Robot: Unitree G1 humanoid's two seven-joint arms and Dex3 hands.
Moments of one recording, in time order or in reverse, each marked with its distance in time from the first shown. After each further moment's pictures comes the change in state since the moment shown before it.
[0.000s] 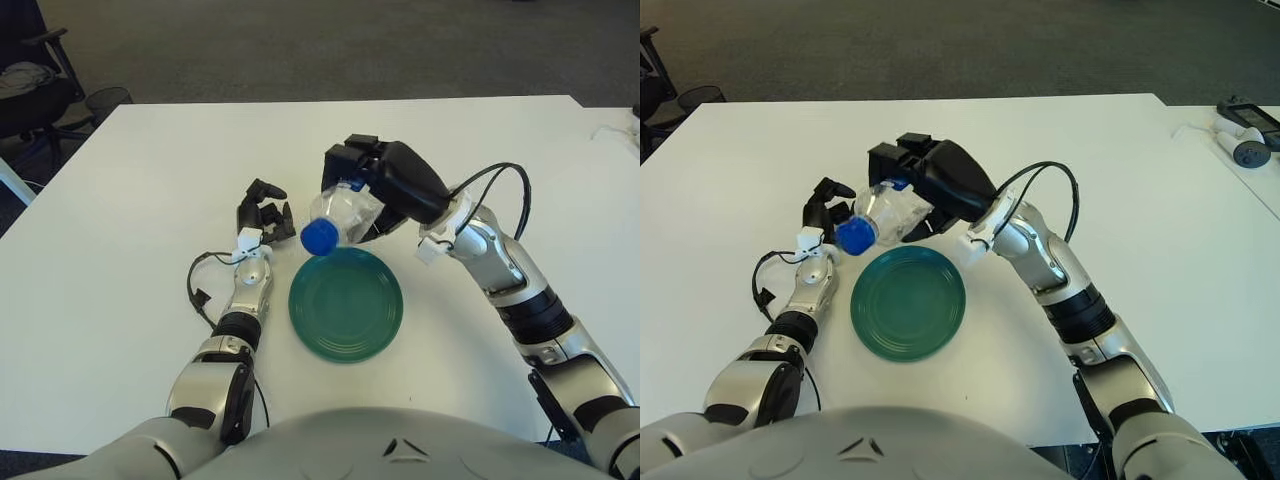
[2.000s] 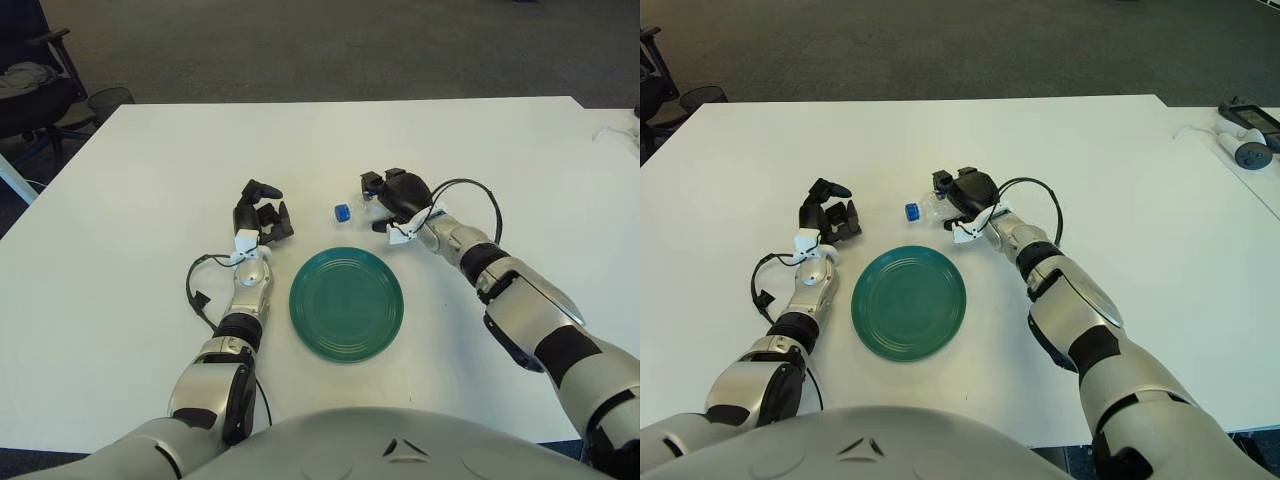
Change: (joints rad) left arm -0.001 -0.014 0.026 0.024 -0.053 -0.043 -0.028; right arm -0.408 0.157 0.322 1.354 -0.341 0.098 -0.685
